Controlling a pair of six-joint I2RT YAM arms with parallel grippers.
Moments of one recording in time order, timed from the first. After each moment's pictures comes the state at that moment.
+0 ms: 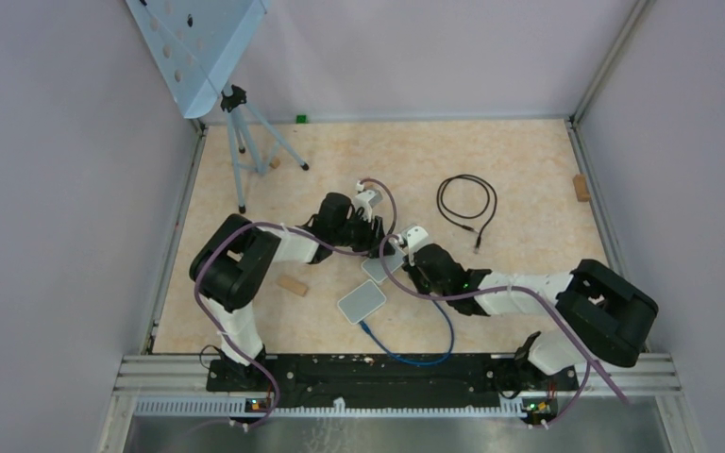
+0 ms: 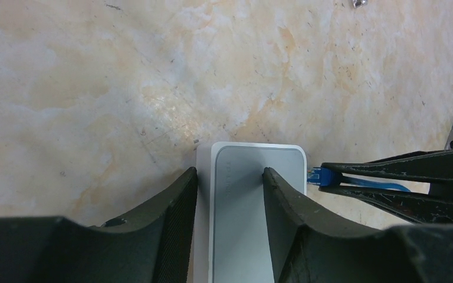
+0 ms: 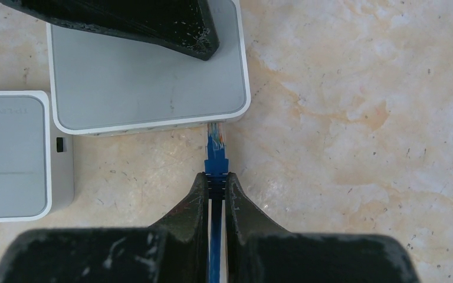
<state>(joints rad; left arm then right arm) -0.56 1.84 0.83 0.40 0.56 -0.31 0.92 1.42 0.51 0.21 0.27 0.15</state>
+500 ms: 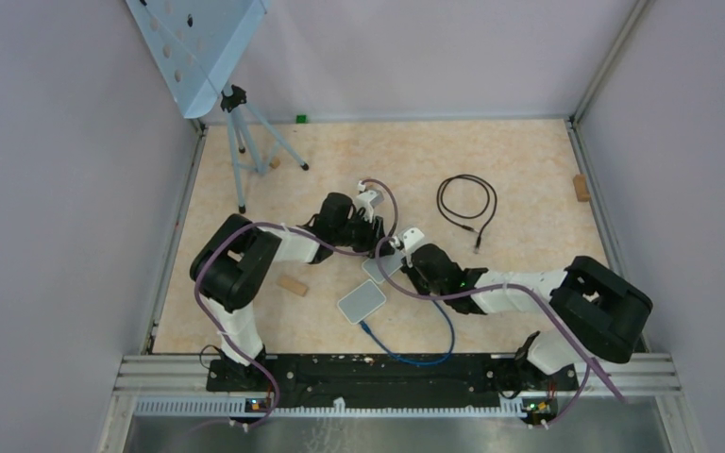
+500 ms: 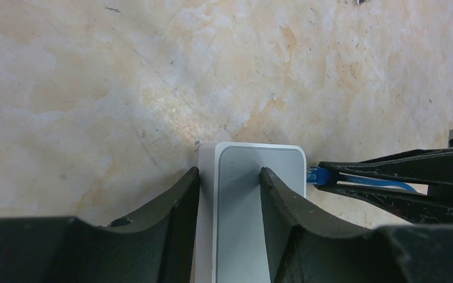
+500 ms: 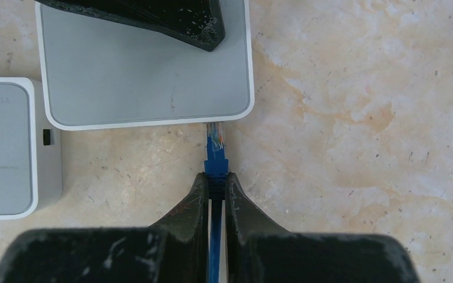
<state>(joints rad) -0.56 1.84 0.83 0.39 0.55 -0.30 0.92 1.44 0.53 0.19 0.26 0.12</state>
